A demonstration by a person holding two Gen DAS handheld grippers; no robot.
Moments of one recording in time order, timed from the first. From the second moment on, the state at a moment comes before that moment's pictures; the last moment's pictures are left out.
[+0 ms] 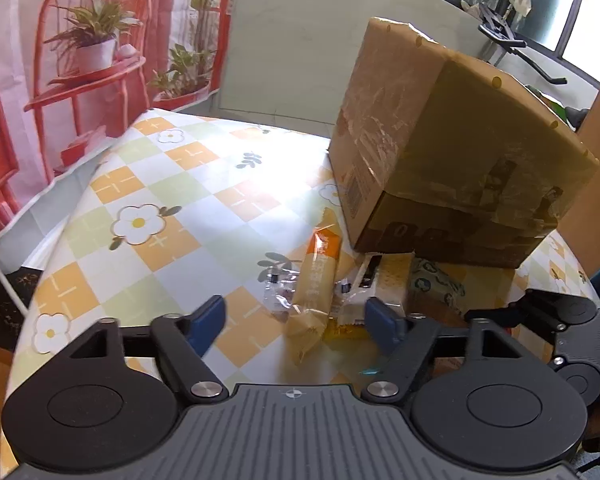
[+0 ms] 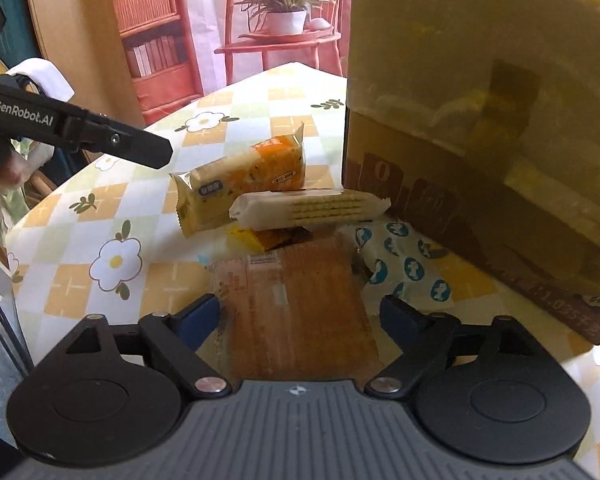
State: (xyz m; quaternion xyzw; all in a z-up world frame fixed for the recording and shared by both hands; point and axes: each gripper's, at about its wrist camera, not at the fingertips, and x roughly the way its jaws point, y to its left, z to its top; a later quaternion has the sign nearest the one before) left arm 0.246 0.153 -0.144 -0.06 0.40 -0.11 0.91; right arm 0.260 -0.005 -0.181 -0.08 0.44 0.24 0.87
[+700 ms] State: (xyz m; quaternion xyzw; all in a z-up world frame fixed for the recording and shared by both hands) left arm 0.295 0.127 -0.176 -0.06 0.43 -0.07 0.90; right arm 0.232 -0.053 -0.178 0.01 0.45 0.19 0.87
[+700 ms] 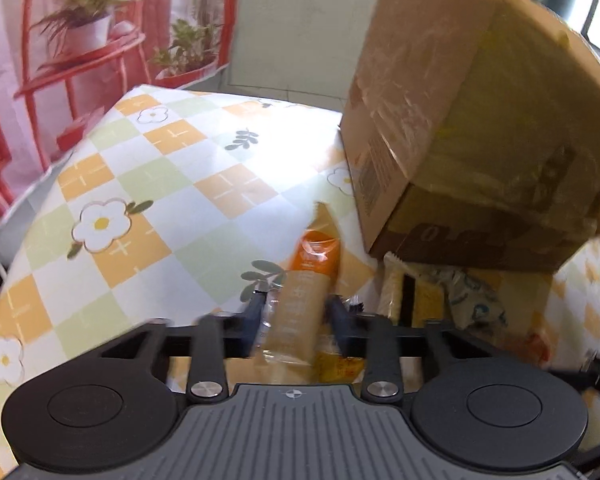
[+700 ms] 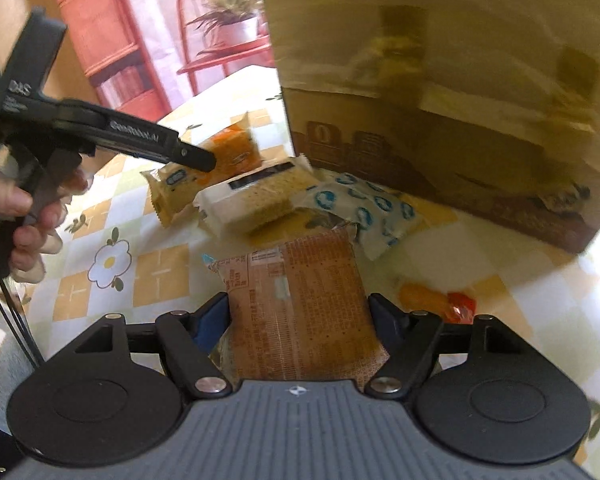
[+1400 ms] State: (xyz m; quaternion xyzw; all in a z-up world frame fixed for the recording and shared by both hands) left arm 0.232 0.117 -0.084 -0.06 0.34 -0.06 0.94; right arm 0.208 -0.097 -0.112 0.09 0.35 0.19 0.92
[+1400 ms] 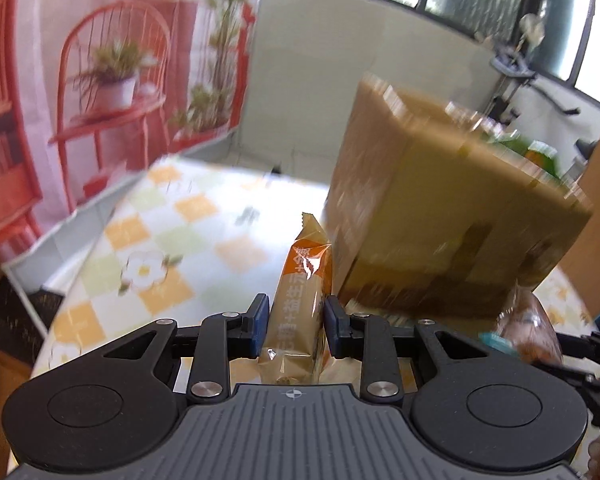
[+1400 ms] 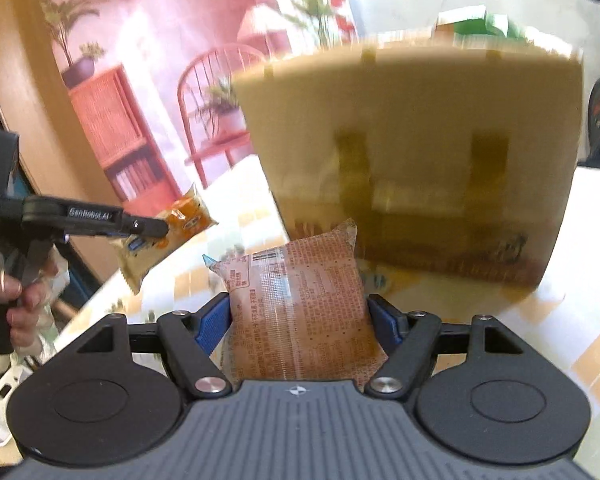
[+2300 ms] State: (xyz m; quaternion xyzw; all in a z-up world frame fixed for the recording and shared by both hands) left arm 0.339 0.045 -0.007 -0.09 0.25 -0.16 0.95; right arm 0.315 -0.131 0.015 0.03 0.20 0.12 0.97
